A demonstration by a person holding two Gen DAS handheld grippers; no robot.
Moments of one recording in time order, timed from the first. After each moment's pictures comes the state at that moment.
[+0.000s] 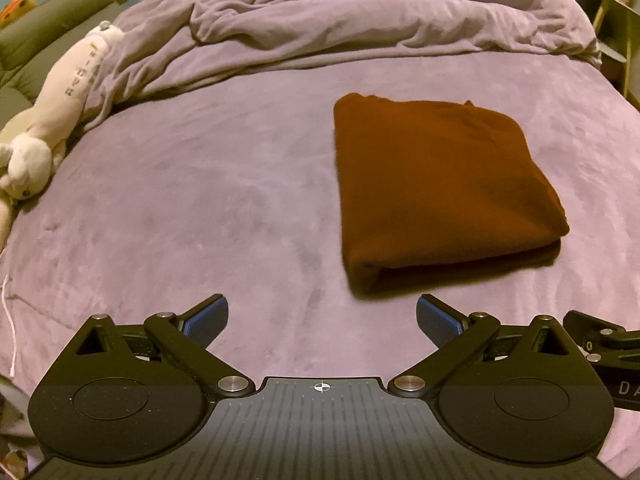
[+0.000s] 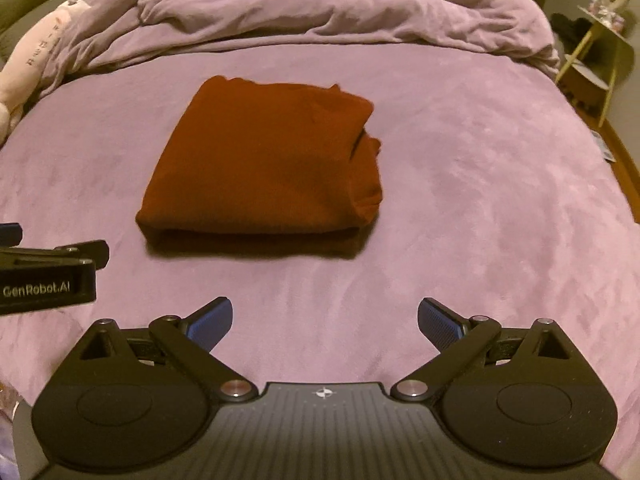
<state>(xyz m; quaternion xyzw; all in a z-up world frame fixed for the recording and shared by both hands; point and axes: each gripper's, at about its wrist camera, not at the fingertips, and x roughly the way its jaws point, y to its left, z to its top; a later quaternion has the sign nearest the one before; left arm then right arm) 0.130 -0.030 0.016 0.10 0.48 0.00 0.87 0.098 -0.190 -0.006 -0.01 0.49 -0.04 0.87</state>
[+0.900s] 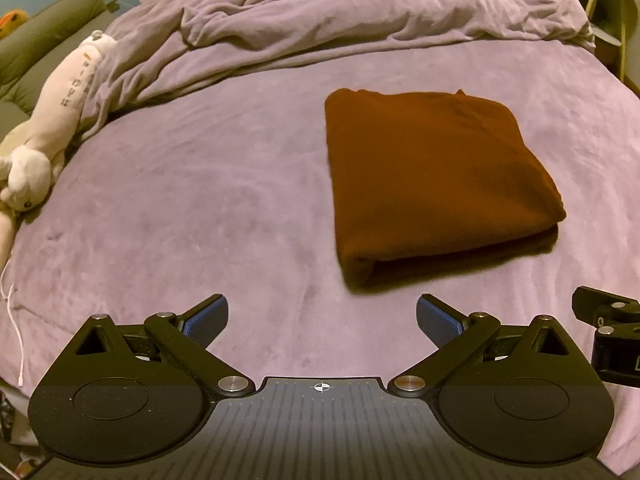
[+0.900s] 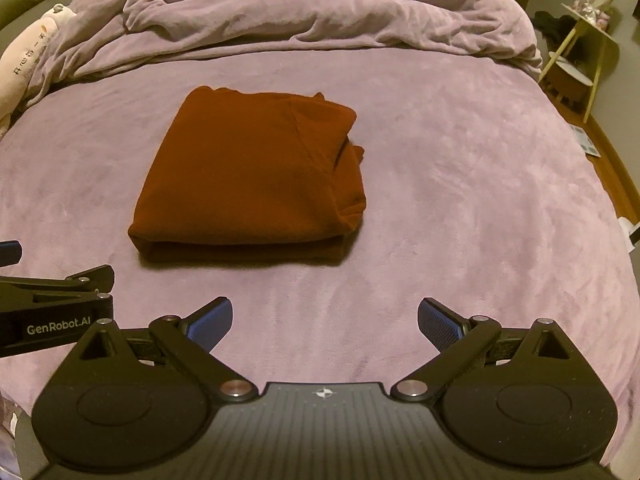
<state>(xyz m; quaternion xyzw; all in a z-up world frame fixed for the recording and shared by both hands) 0.126 -0.040 0.012 0.12 0.49 0.00 0.87 0.098 -0.194 0.004 0.00 0.49 -0.06 0.87</state>
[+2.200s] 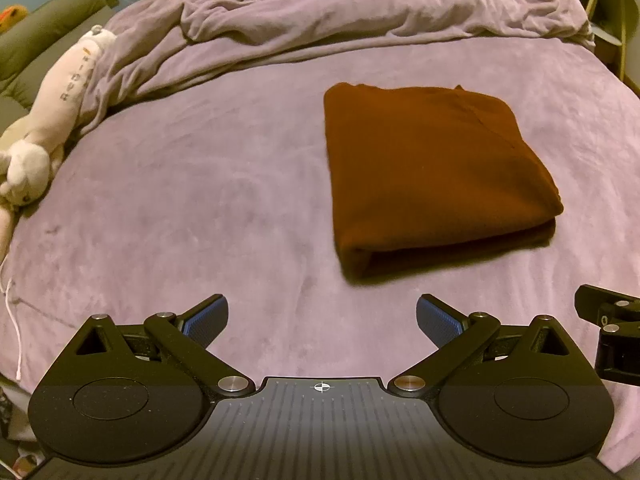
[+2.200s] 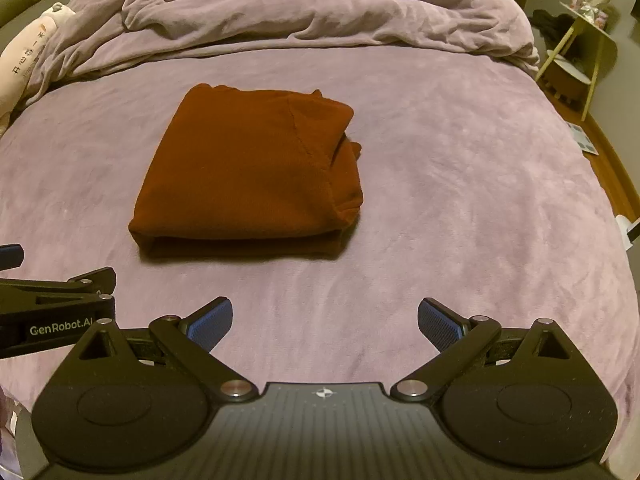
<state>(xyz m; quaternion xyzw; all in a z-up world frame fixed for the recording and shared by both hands) 0.123 -0.038 0.012 0.12 0.49 -0.01 0.86 0.094 -0.194 0.007 0.00 0.49 -0.06 0.87</state>
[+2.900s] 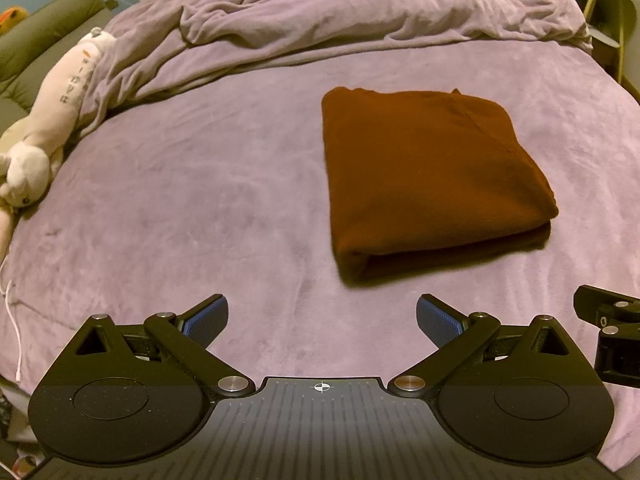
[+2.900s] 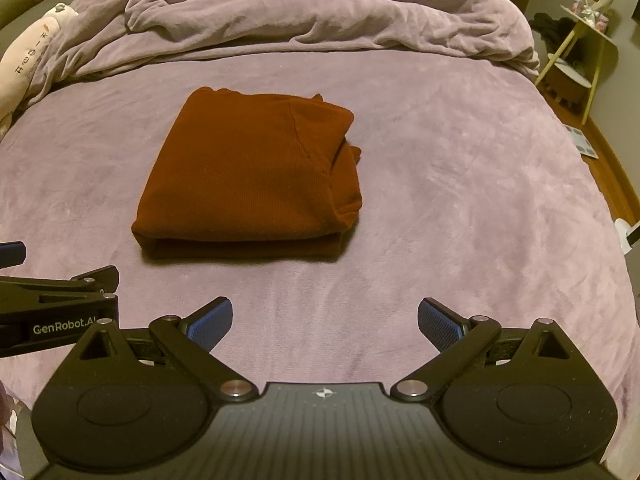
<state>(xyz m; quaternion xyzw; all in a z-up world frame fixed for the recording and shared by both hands) 0.120 -0.041 0.016 0.12 0.49 -0.01 0.86 0.093 -0.193 0.011 0.00 0.49 -0.06 0.87</state>
